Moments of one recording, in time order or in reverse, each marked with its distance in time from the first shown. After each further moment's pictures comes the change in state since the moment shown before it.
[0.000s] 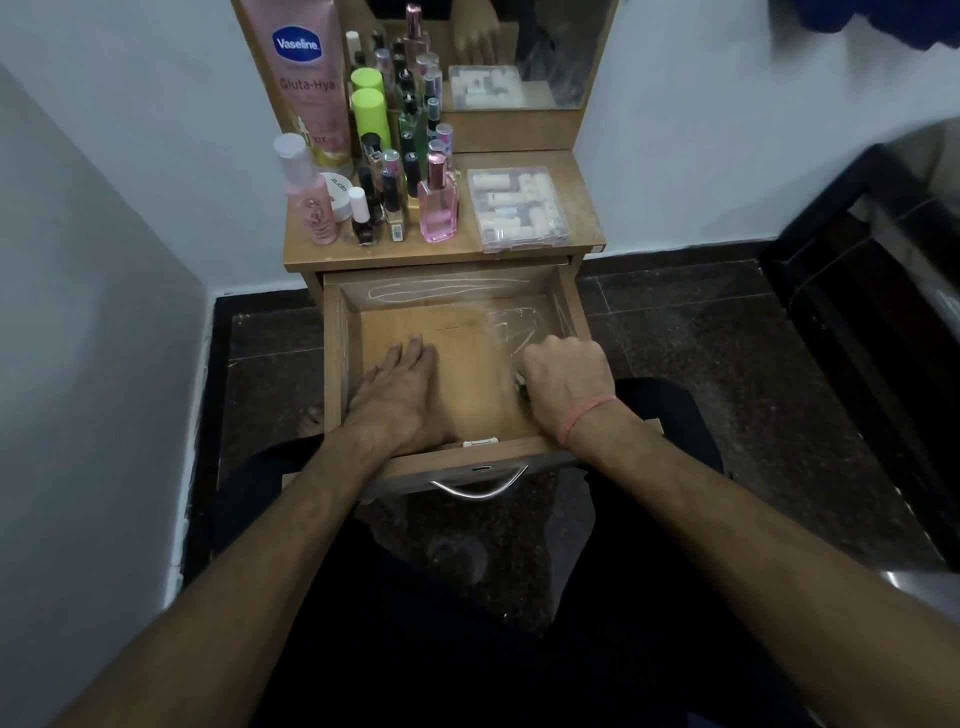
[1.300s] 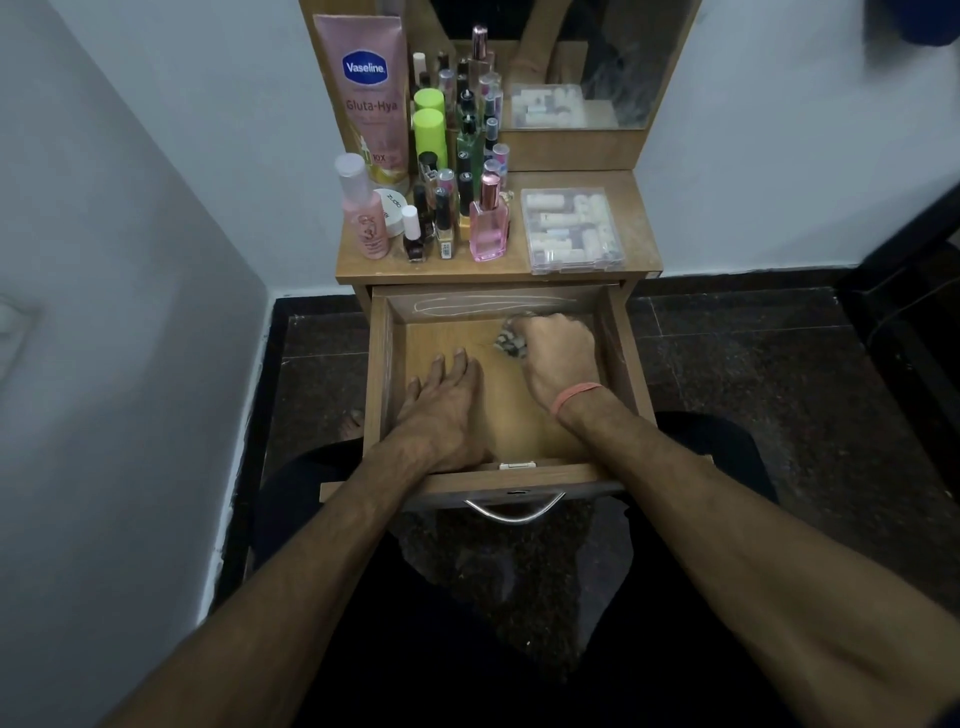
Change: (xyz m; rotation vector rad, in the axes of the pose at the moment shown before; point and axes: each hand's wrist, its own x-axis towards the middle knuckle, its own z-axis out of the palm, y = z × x) left_hand 0.005 0.006 0.001 -0.037 -0.039 -0.020; right_hand 0.071 -0.026 0.008 0.447 0.250 -0.044
